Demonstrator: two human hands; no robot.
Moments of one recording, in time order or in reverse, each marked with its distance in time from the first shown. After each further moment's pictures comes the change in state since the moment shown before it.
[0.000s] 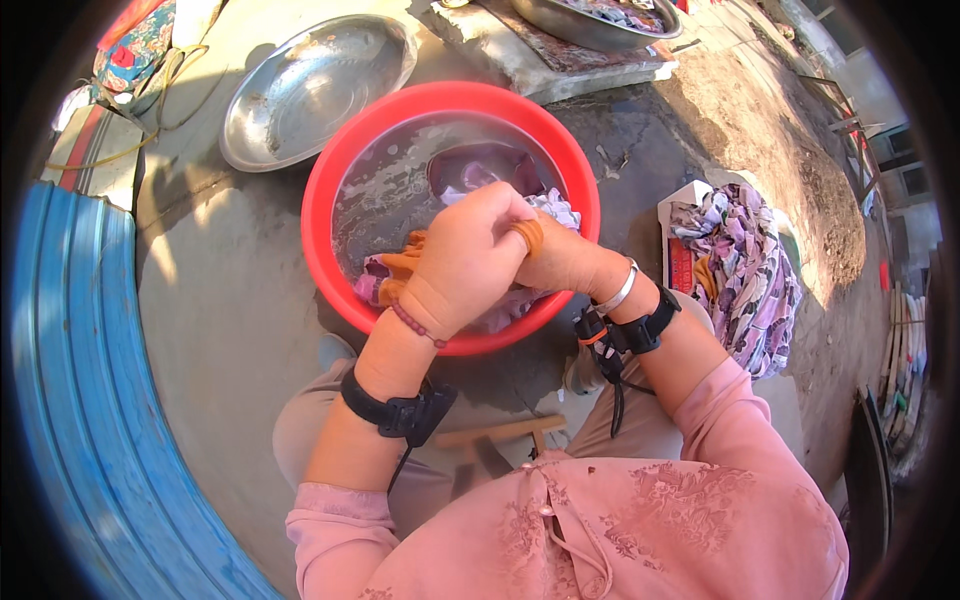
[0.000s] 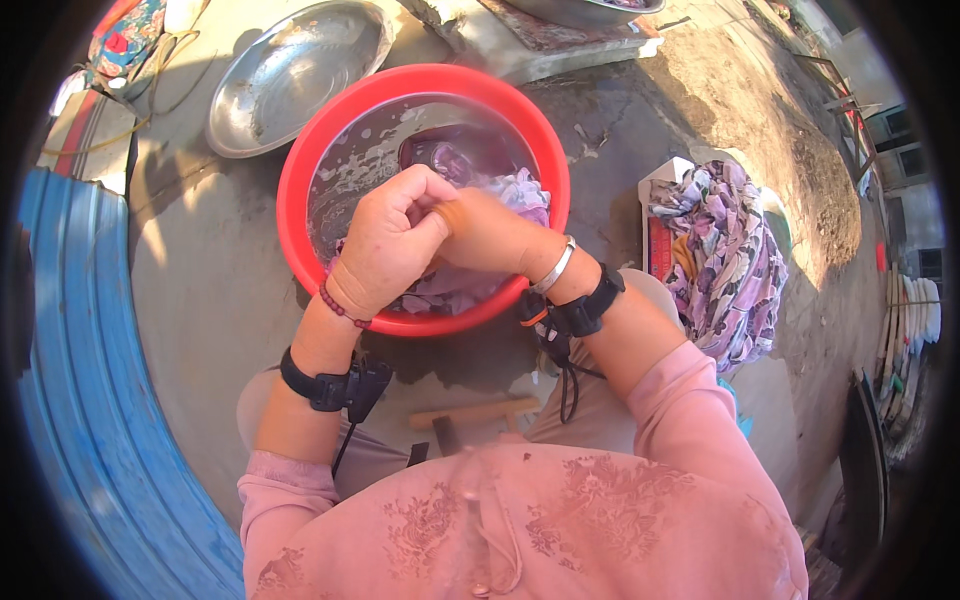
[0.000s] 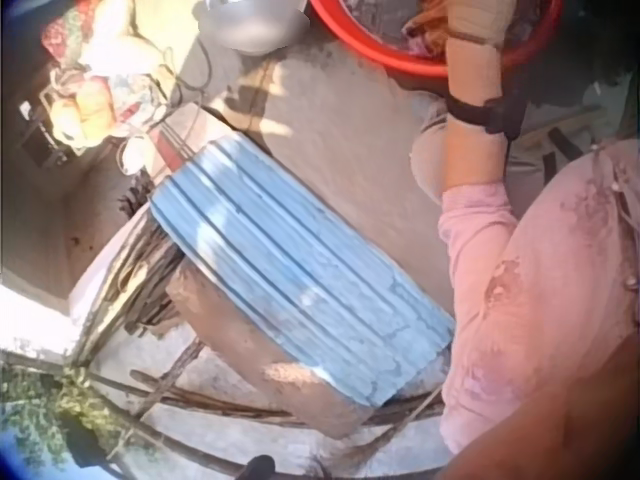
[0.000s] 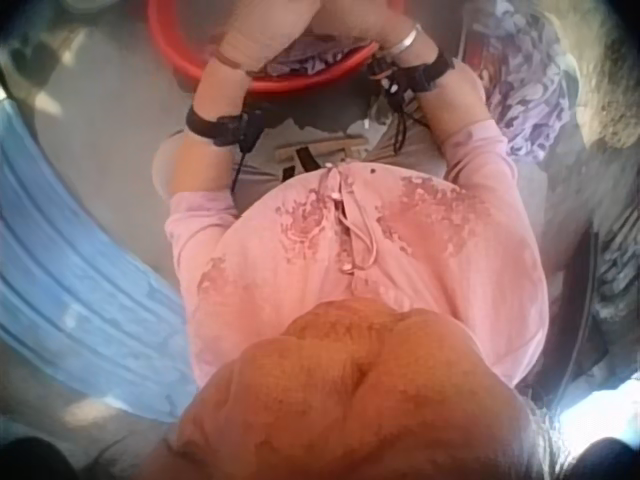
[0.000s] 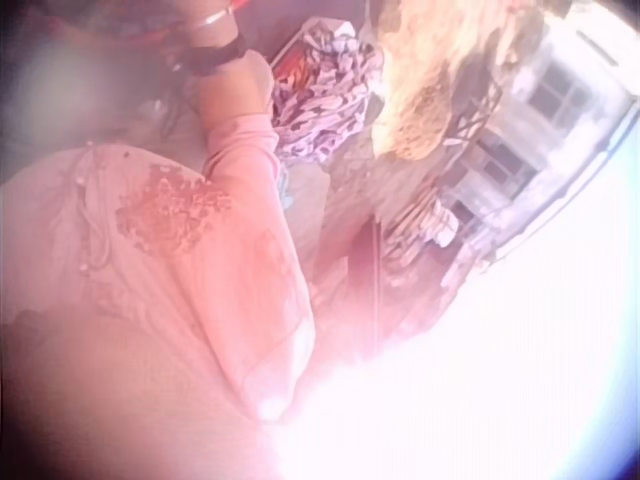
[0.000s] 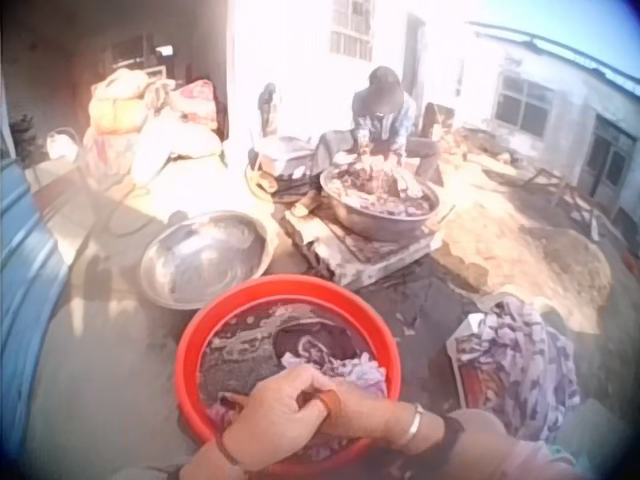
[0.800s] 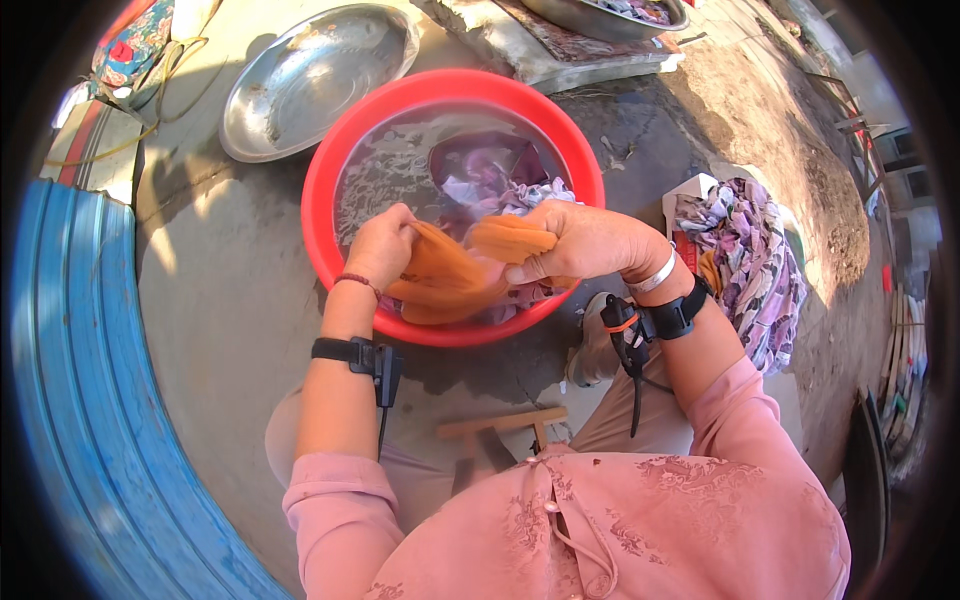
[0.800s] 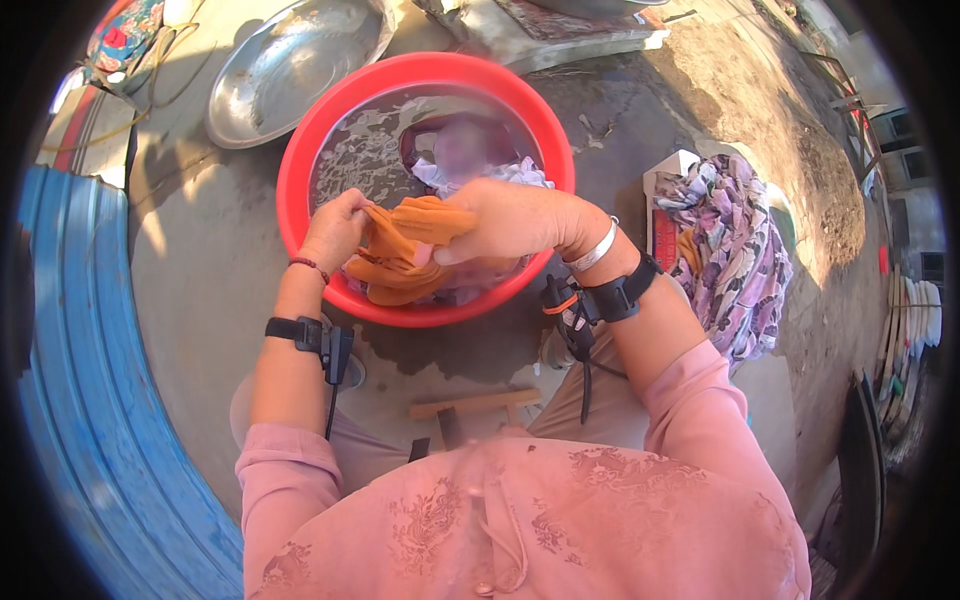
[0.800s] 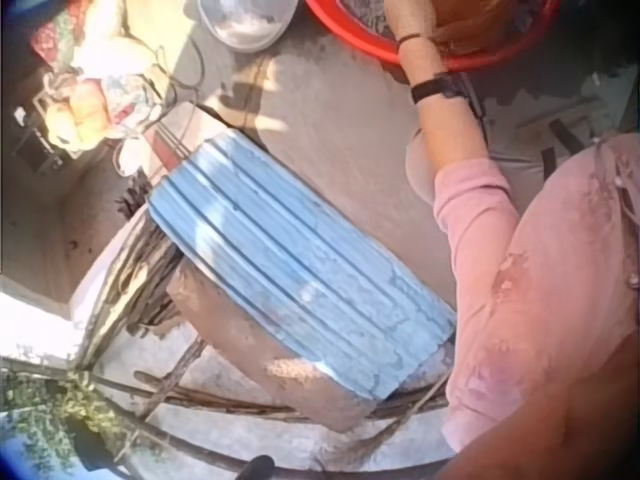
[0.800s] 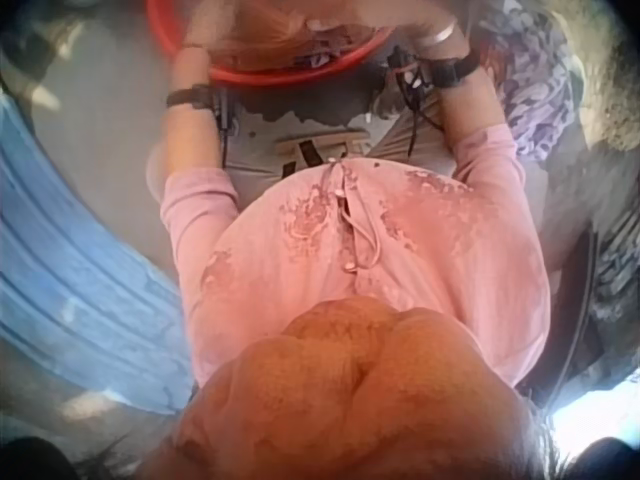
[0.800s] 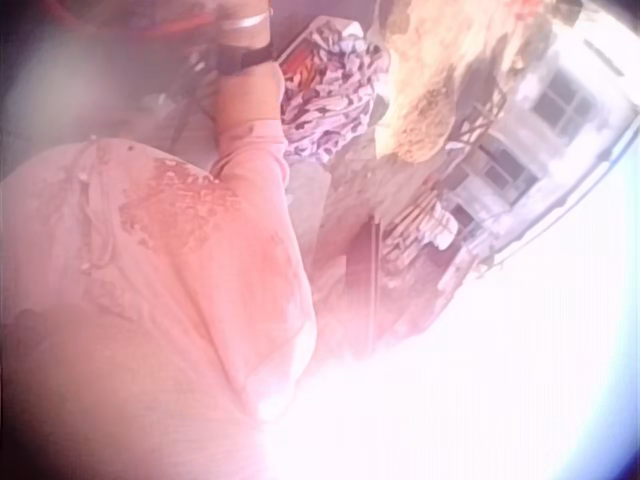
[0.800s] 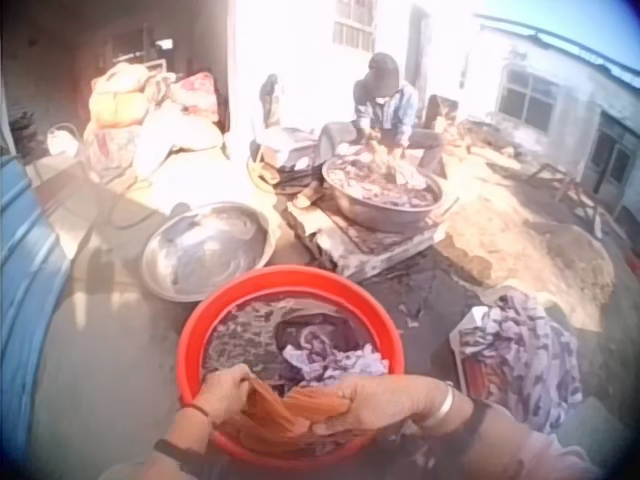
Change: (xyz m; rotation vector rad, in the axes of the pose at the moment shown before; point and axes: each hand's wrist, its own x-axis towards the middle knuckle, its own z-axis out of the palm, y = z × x) left_hand -0.031 -0.137 -0.060 0.427 -0.045 -0.503; right_hand -0.008 -0.028 -0.046 0.449 -0.468 0.544
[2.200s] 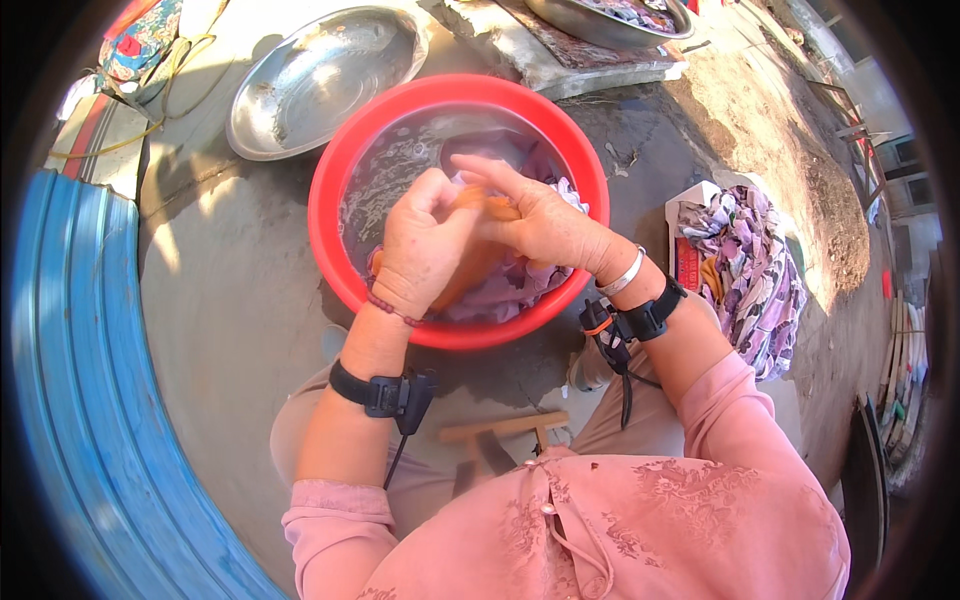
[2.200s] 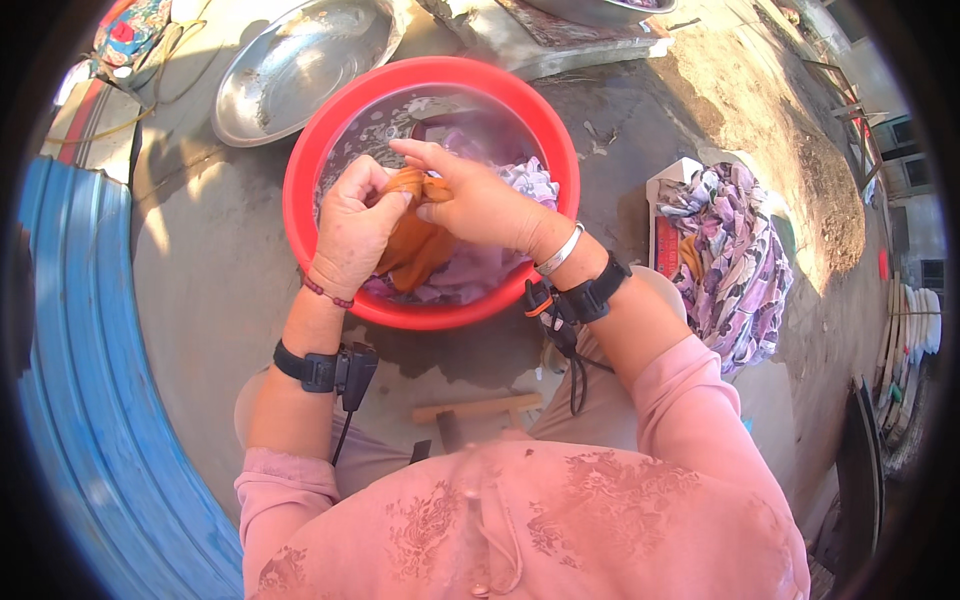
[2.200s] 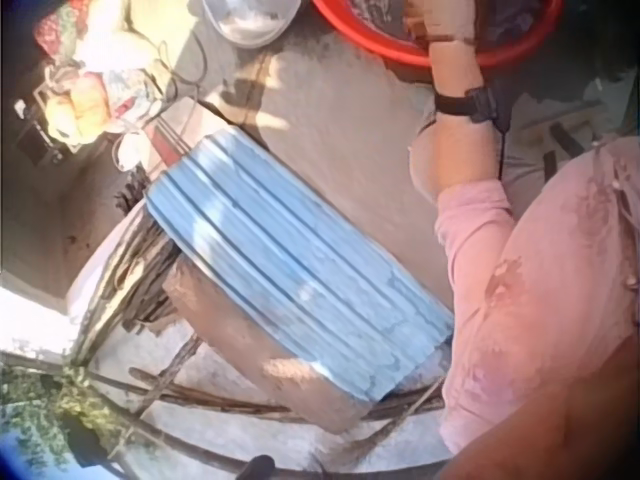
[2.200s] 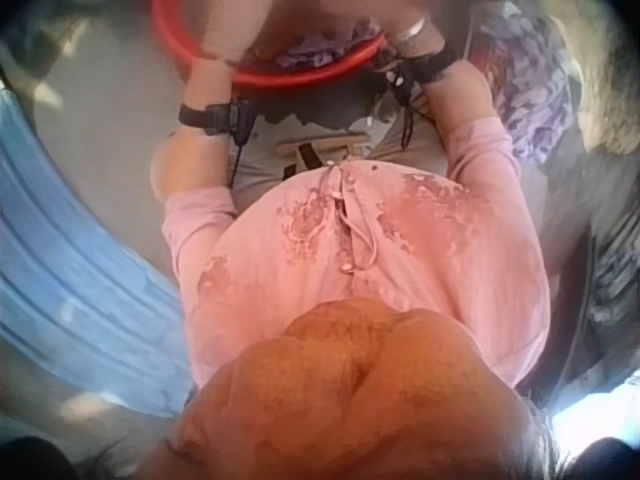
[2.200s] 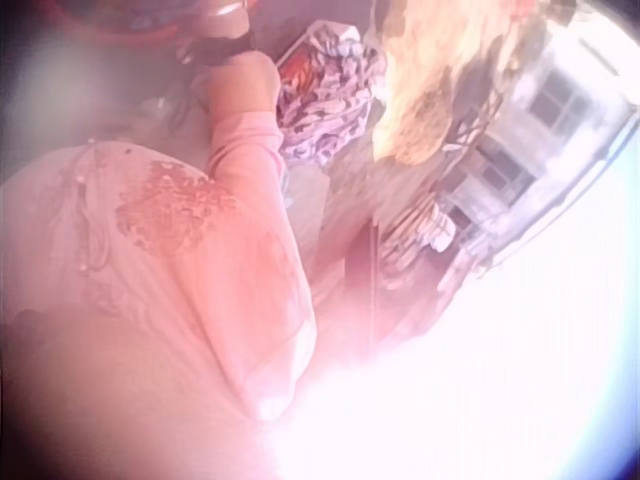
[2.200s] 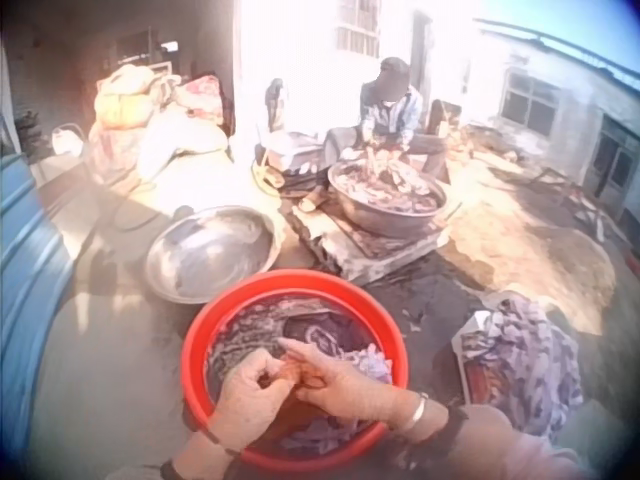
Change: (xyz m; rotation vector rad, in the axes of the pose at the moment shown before) left_hand -0.032 0.088 -0.009 -0.601 0.187 0.281; right_hand 0.050 0.003 0.019 -0.116 0.452 -0.427
